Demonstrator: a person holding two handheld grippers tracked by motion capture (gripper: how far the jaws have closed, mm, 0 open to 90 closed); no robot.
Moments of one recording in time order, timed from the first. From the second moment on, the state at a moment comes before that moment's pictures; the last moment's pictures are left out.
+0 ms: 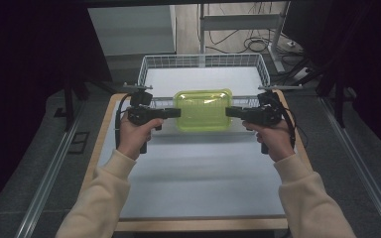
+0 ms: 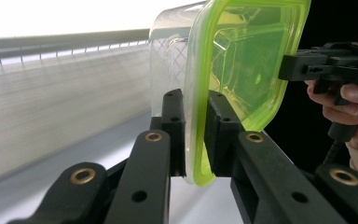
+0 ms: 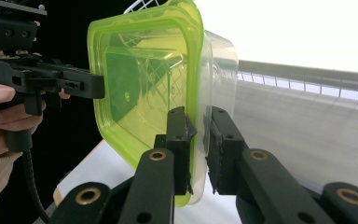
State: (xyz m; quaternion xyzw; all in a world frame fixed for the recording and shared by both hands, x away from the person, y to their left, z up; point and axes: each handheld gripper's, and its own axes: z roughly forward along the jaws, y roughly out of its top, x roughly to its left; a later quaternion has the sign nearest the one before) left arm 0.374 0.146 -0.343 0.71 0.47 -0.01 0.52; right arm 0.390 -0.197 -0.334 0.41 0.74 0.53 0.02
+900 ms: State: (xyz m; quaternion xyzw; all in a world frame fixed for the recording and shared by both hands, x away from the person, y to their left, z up) left arm 0.447 0.154 -0.310 0.72 0.48 -0.02 0.51; right arm 0.454 -0.188 -0.303 0.43 0.73 0.53 0.02
